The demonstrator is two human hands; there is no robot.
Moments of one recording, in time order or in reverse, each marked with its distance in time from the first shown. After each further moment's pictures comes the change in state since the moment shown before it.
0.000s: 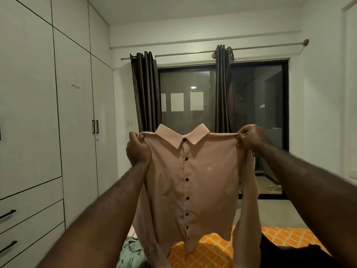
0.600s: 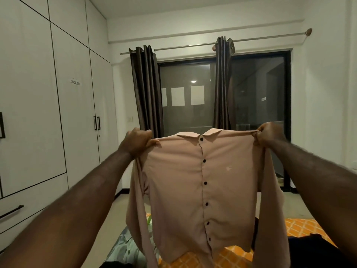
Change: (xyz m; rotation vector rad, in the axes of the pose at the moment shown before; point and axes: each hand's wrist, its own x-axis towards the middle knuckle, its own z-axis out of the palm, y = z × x) left_hand 0.045 -0.012 -0.045 0.524 -0.554 0.833; right_hand 0.001 0.036 -0.018 -0.186 0.050 0.112
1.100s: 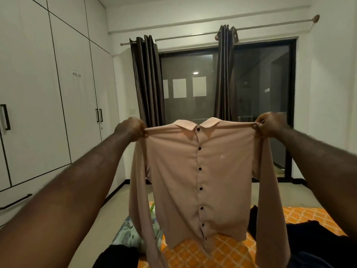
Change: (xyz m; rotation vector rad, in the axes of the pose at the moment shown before) left_hand 0.010 -0.006 -0.024 0.055 -0.311 -0.393; right_hand -0.013 -0.004 -0.018 -0.061 -0.122 -0.099
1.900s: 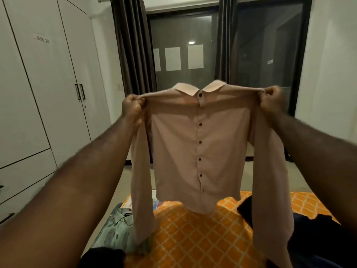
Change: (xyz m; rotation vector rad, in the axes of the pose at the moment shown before) left_hand 0.111 0.055 0.122 -1.545 0.196 -0.382; right_hand 0.104 0.034 0.109 0.483 0.345 0.140
